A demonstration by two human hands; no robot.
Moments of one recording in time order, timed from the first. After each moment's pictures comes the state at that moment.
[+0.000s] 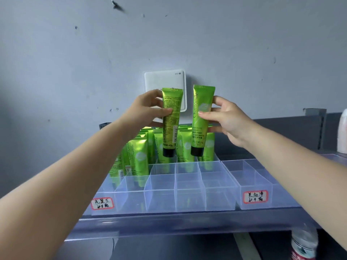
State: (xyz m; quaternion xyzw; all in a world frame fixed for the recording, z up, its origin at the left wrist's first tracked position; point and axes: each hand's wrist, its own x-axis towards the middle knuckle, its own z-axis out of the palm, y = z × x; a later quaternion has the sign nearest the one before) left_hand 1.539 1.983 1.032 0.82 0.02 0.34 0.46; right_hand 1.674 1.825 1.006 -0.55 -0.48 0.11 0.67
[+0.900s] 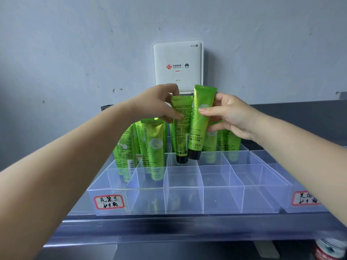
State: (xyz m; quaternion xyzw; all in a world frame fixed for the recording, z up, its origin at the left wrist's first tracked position) left_hand 1.558 2.044 1.016 0.92 0.06 0.21 0.32; right_hand 1.689 1.897 0.978 -0.58 -0.48 0.19 0.63
